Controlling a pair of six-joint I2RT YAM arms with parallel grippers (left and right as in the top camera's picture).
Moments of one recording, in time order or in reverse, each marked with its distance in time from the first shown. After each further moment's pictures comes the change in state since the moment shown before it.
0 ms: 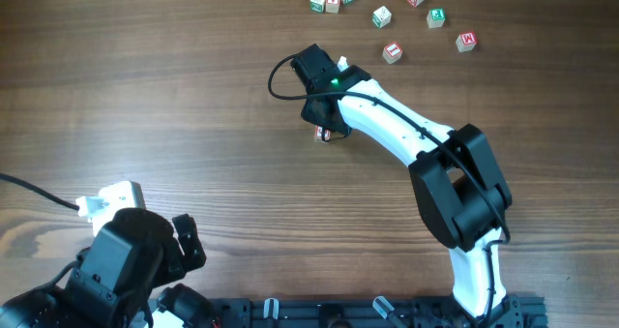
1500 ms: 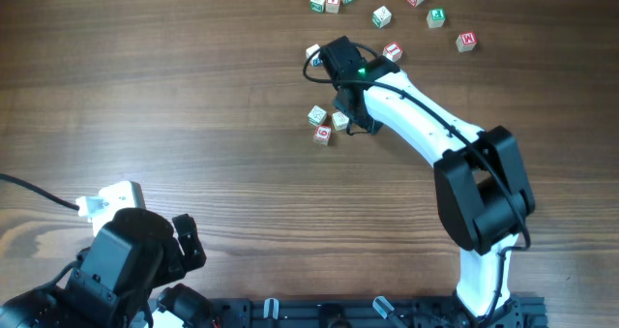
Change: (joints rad) left arm 0.000 0.000 0.000 0.000 0.000 0.000; right arm -0.092 -0.066 -0.049 -0.109 0.143 0.205
